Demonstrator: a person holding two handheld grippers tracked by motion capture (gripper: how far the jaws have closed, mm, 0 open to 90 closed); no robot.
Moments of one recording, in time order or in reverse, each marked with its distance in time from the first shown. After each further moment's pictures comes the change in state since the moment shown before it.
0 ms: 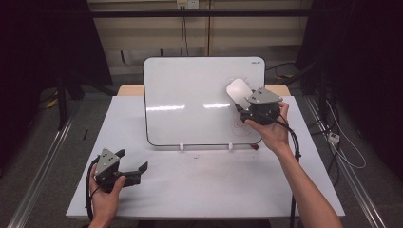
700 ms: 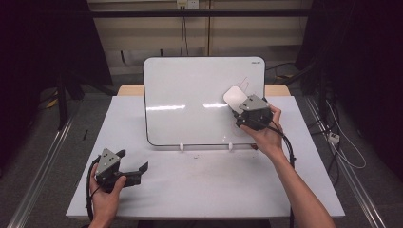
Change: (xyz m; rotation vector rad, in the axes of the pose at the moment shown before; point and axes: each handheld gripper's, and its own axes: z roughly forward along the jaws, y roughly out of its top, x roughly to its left) left arm 0.000 0.000 0.000 0.002 -0.003 -0.001; right arm 0.018 -0.016 0.022 0.077 -0.039 -0.049
